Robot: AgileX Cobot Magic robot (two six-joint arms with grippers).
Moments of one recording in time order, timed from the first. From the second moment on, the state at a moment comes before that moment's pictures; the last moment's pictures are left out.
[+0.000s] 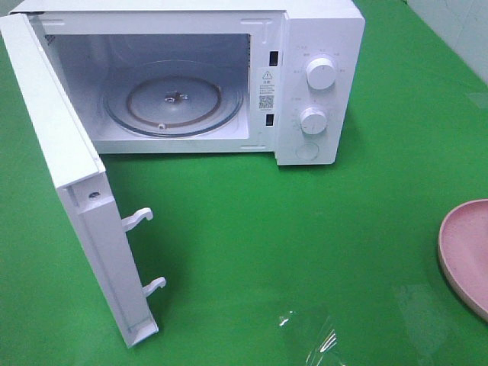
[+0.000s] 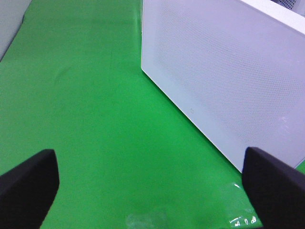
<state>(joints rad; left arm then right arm) -0.02 0.00 -0.52 -0.07 1.08 0.04 0.13 0.00 -0.49 -0.11 0.97 0.14</state>
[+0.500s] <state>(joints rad) -0.02 0.00 -0.52 -0.07 1.08 0.04 0.13 0.00 -0.49 -0.11 0.97 0.14</state>
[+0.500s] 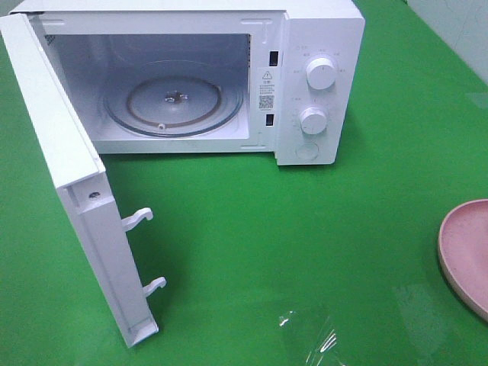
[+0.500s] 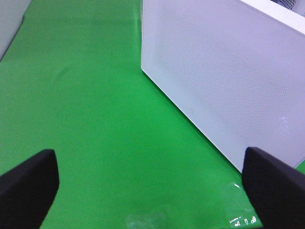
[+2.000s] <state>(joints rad) -0.02 0.59 -0.35 -0.01 0.11 -0.06 0.13 0.00 -0.49 -0.11 0.97 0.14</state>
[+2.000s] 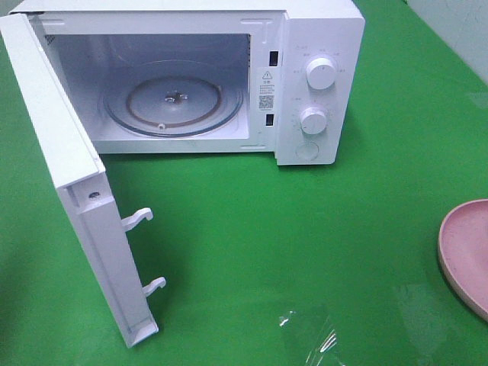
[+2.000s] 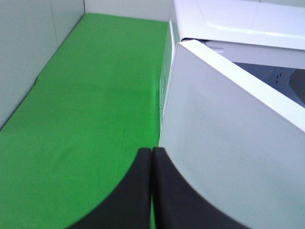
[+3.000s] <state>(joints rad) -0.17 1.29 -0.22 0.28 -0.71 -0.29 0.13 0.00 -0.49 -0.11 0.97 0.14</state>
